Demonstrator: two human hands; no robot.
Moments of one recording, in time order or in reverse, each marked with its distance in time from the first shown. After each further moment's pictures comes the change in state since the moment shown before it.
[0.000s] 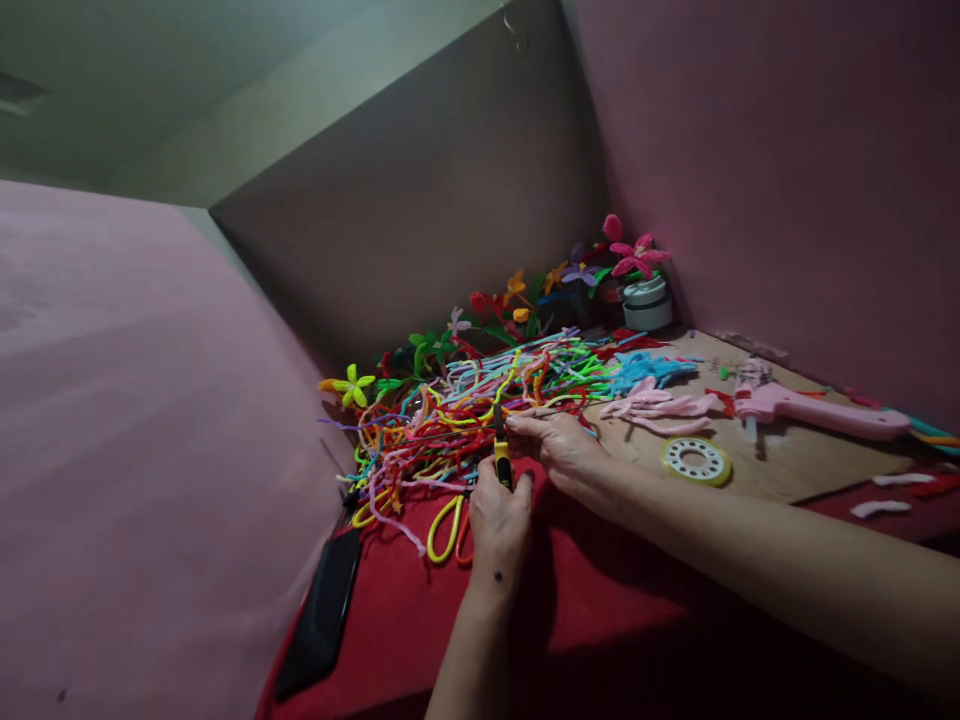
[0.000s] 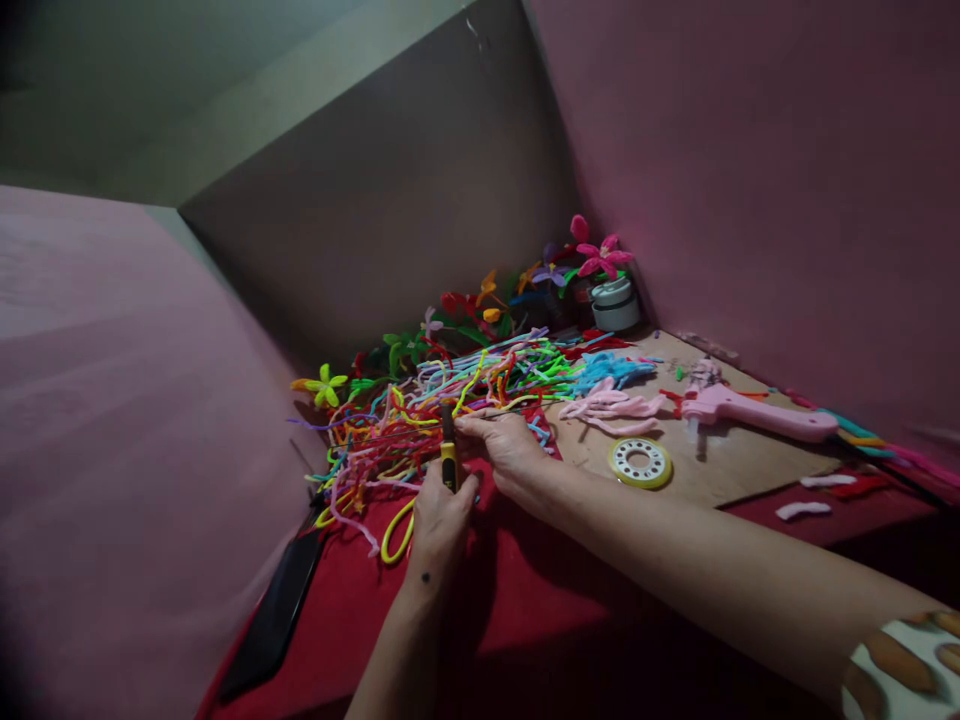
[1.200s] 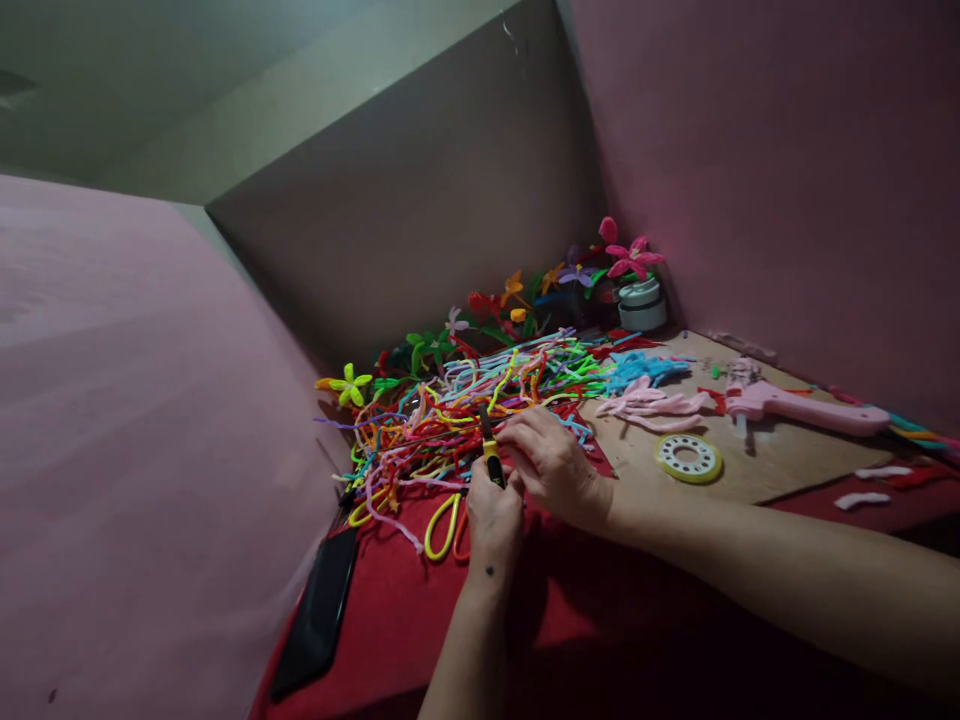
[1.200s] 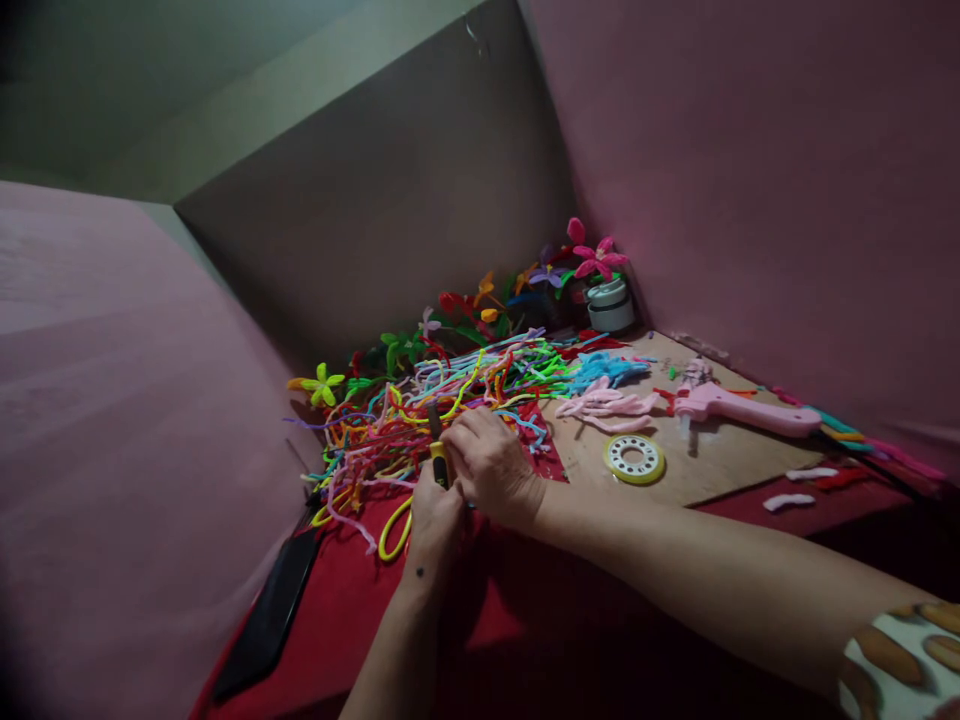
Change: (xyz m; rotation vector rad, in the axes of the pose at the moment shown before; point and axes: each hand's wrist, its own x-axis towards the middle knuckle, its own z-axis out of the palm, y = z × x) left_hand 0.007 -0.017 0.009 -0.255 0.023 0.045; right_hand -0.025 0.002 -0.008 -1.344 -0.157 -1.082
